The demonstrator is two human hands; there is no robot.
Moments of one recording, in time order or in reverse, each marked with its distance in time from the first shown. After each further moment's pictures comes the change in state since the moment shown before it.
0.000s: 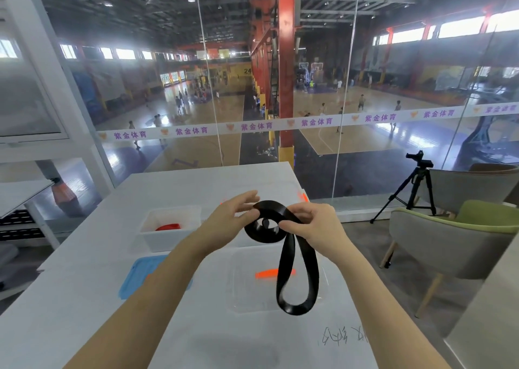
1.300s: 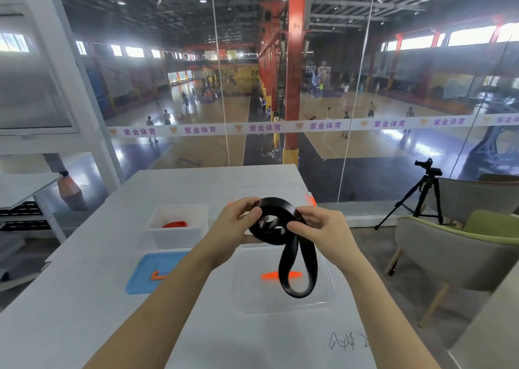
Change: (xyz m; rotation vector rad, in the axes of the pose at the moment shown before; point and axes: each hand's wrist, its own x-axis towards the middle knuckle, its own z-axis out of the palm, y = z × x) left_hand -0.023 -0.014 -0.003 -0.499 0.051 -0.008; right_hand -0.010 -0.015 0.019 0.115 -0.003 -0.052
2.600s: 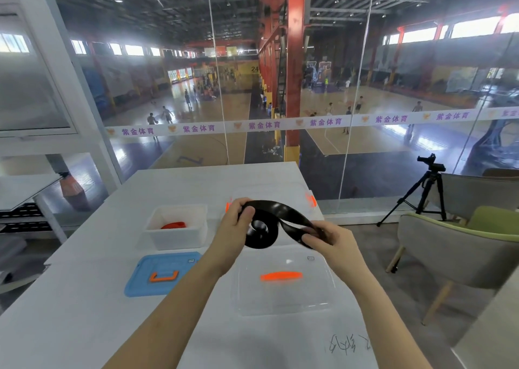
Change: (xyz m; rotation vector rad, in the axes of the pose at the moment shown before) left_hand 0.018 -0.023 0.019 0.125 0.222 0.026; right_hand -0.003 0.058 -0.018 0.011 0.102 0.137
